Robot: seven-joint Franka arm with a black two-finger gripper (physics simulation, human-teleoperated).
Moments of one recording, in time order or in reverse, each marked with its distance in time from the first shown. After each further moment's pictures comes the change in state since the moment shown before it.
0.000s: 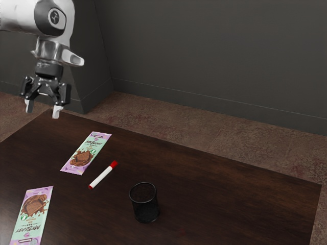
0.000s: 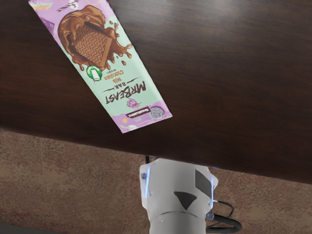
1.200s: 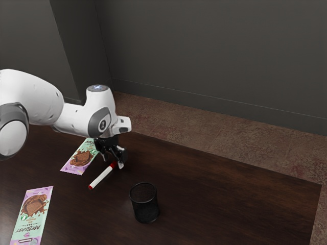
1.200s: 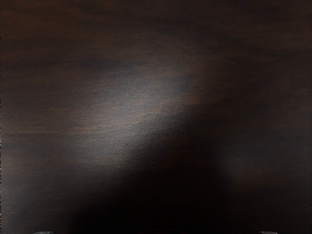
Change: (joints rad) arm 0.017 0.306 -0.125 -0.470 -0.160 1.420 0.213
